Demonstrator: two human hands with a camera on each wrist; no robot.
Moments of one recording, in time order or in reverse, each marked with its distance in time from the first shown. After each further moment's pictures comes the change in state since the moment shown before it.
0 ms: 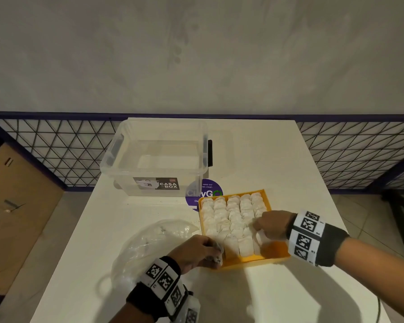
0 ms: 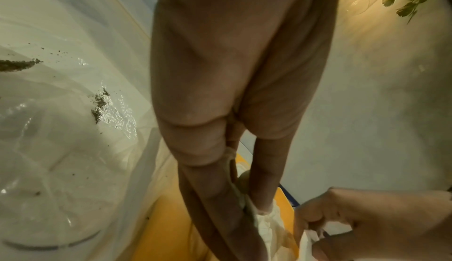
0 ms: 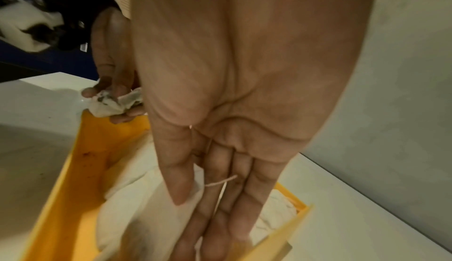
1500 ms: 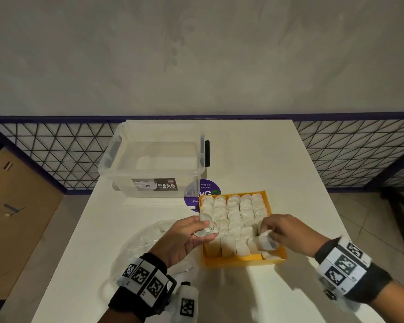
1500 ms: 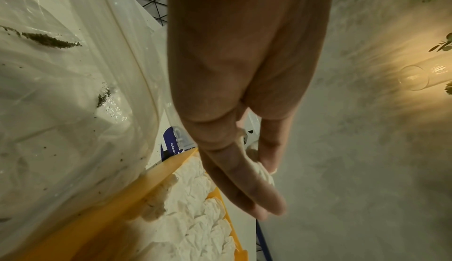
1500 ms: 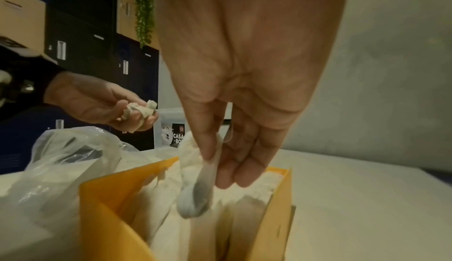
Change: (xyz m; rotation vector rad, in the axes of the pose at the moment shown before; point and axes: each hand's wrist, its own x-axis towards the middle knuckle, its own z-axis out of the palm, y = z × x) left_hand -0.029 0.035 -0.002 -0.492 0.079 0.182; right_hand -0.035 0.012 0.036 0.520 0.455 -0.013
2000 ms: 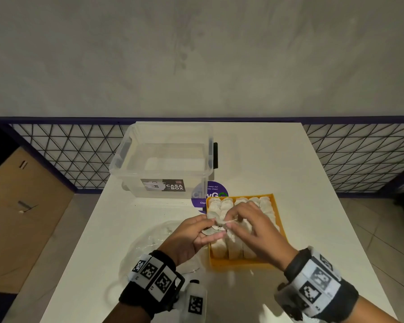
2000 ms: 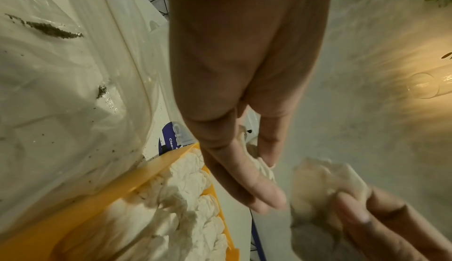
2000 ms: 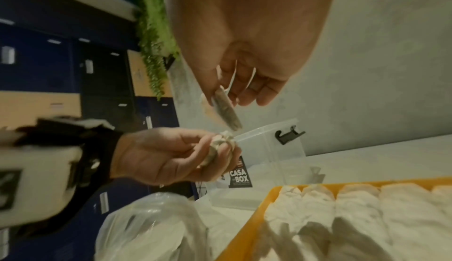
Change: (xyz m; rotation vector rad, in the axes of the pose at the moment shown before) left_hand 0.000 0.004 0.006 -0.076 0.042 0.001; right_hand 0.012 -0.090 0.014 0.432 0.412 -0.316
